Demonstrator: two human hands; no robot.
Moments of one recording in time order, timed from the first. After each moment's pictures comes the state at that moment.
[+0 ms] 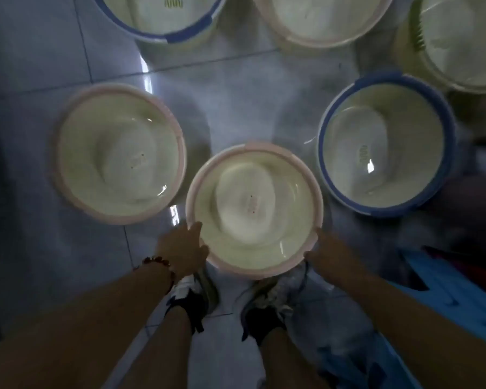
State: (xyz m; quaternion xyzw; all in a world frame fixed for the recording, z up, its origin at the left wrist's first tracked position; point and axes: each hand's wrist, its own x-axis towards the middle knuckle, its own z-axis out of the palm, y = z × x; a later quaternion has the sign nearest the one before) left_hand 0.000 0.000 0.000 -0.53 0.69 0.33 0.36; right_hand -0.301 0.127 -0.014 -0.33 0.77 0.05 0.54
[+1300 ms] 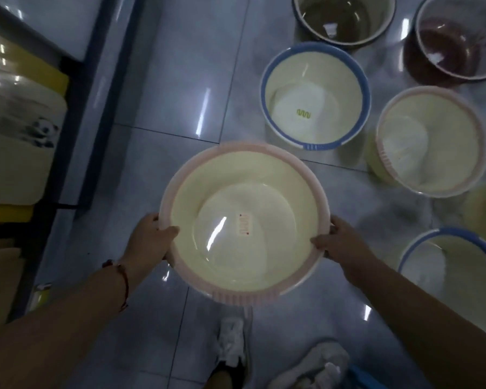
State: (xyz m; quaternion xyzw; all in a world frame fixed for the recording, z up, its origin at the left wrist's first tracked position) left_hand 0.238 -0.170 0.087 -0.81 0.27 0.49 -0.15; right_hand -0.114 -0.175 0.103 -0.25 0.74 -0.16 0.60
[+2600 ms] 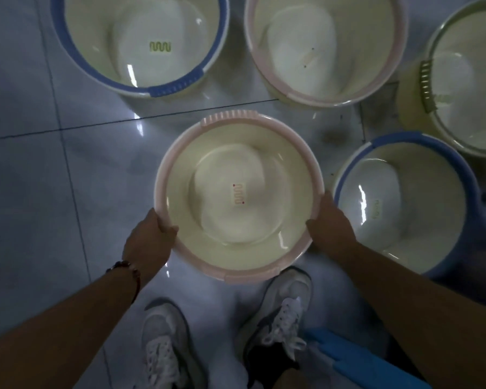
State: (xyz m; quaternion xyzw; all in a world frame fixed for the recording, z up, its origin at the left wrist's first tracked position) left_hand -0.014 -0.161 -0.089 -0.73 0.54 0.40 0.13; right_hand -0.343 -0.085 -0.071 -0.29 0.86 0.03 0.42
